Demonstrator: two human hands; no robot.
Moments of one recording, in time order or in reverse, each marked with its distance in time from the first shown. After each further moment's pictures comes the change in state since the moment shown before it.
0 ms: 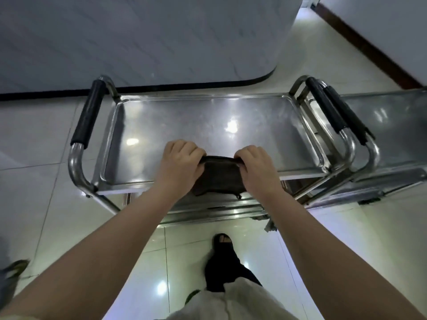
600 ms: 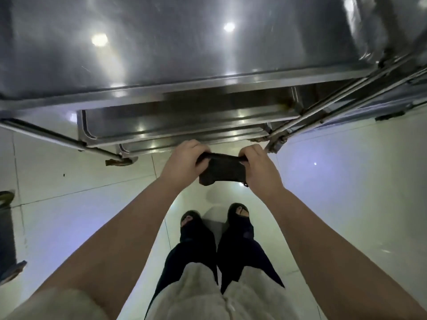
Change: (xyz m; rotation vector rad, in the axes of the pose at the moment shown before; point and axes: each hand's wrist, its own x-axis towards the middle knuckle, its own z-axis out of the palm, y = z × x) left_hand -0.151 0.071 0.209 -0.495 -0.587 -0.316; right_hand -0.182 0.110 0.168 0.189 -0.432 0.437
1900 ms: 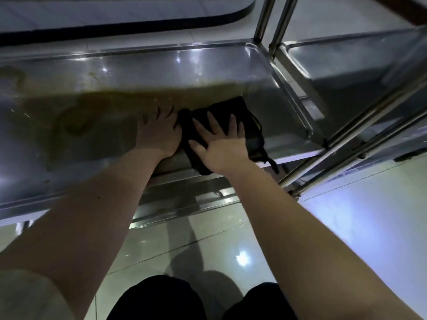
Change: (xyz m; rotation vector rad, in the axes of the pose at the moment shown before) left_hand 0.316 -0.168 0.178 0.535 0.146 -0.107; right_hand 0.294 0.161 0.141 -0.432 0.150 -0.034
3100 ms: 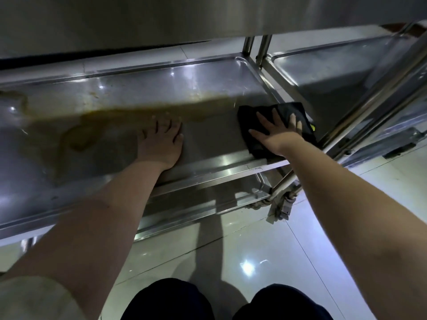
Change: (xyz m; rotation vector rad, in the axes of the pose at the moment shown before) left_hand -0.018 0.005 -0.006 -0.024 -0.026 -0.010; right_hand 0.001 0.139 -0.037 -0.010 -0.168 0.377
